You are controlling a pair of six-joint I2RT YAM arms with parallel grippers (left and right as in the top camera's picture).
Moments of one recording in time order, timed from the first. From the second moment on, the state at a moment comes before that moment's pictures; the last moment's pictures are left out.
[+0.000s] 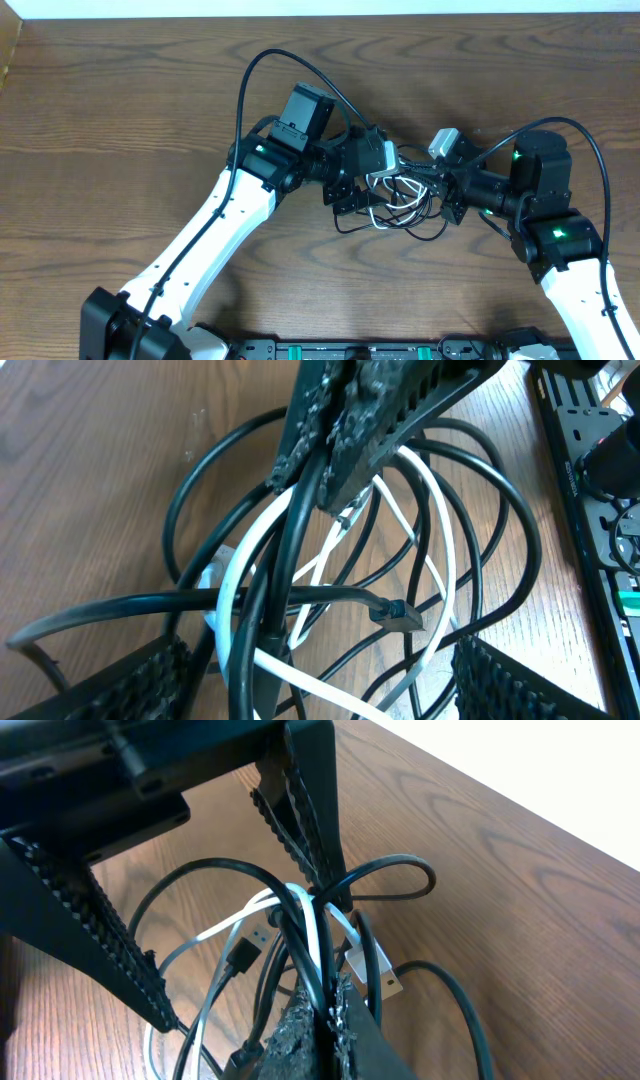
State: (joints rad) left arm -0.53 1.53 1.26 -0.69 0.71 0.77; right arm 0.18 1.06 0.80 -0.34 -0.77 -0.41
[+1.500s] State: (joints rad) left arm -0.53 1.53 1.26 -0.74 0.68 0.83; right arm 0.18 1.06 0.80 -0.33 -0.46 -0.32
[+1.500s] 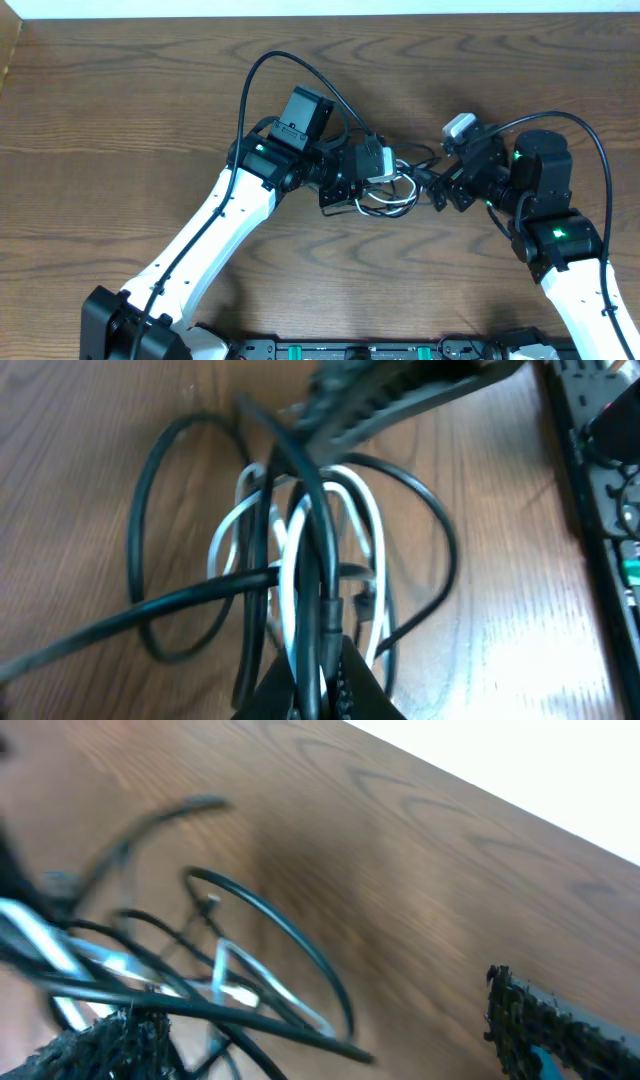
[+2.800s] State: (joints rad) left arm -0.53 1.53 1.26 -0.63 0.49 0.77; right arm 0.19 1.06 0.80 -0.36 -0.63 1.27
